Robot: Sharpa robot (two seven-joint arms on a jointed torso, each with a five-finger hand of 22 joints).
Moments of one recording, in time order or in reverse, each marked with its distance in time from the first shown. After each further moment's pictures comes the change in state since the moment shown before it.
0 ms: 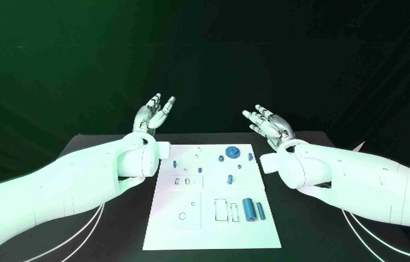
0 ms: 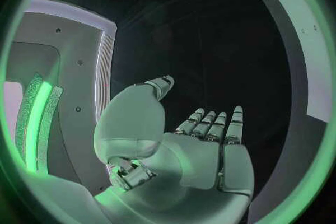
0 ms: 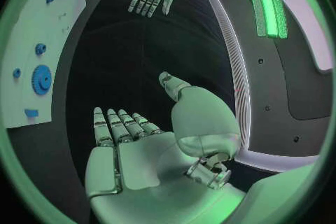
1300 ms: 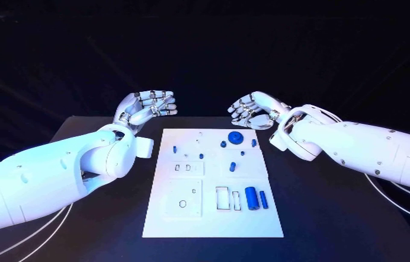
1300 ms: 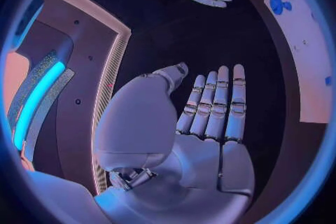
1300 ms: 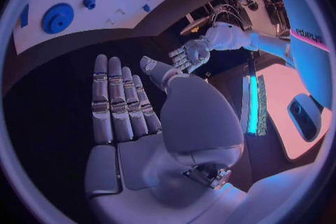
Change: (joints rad) left arm 0.037 -0.193 -0.001 0.219 -0.084 0.218 0.004; left_hand 0.289 -0.087 0.040 -0.081 0.004 0.691 0.081 0.213 0.135 0.909 0.012 0.095 0.051 0.877 -0.053 0.233 0.194 0.087 0.731 -0.027 0.220 0.050; right arm 0.121 -0.004 -0.022 -0.085 -0.987 0.137 -0.157; right_hand 0.329 -0.149 0.092 -0.108 0.071 0.813 0.079 0.204 0.141 0.996 -0.096 0.063 0.051 1.040 -0.137 0.239 0.156 0.086 0.963 -0.094 0.214 0.080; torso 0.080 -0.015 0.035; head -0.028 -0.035
